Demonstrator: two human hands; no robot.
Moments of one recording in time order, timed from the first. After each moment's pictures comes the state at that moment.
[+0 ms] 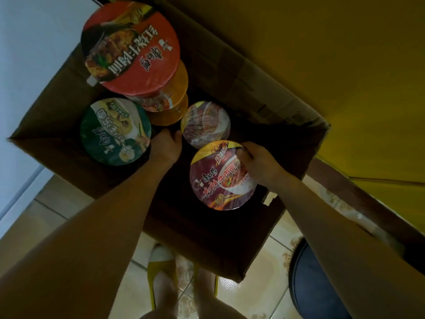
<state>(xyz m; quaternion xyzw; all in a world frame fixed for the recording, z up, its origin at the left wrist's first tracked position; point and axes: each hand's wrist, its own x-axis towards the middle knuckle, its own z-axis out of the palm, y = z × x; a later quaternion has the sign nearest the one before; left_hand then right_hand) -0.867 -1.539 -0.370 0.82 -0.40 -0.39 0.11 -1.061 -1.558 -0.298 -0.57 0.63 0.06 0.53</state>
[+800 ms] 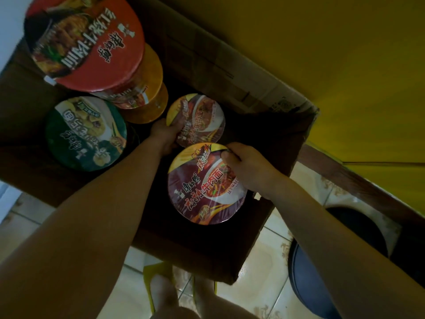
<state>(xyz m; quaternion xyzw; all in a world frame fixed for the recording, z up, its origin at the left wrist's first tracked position) -0.897 -1.575 -0.398 0.72 -0.10 -0.62 0.31 -1.063 -1.546 -0.279 -0.55 0.62 0.05 0.56</state>
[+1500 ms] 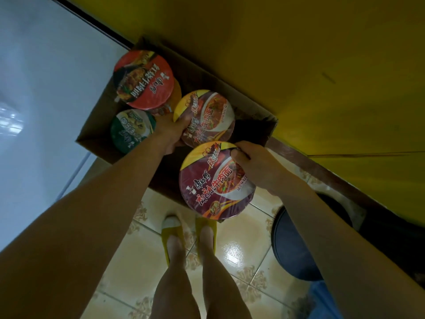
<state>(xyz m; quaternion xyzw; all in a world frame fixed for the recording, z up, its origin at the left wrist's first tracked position) -0.886 -1.546 -0.203 0.69 -0.16 -0.63 0.32 -1.068 -1.522 -0.112 -0.58 0.60 0.06 0.54</state>
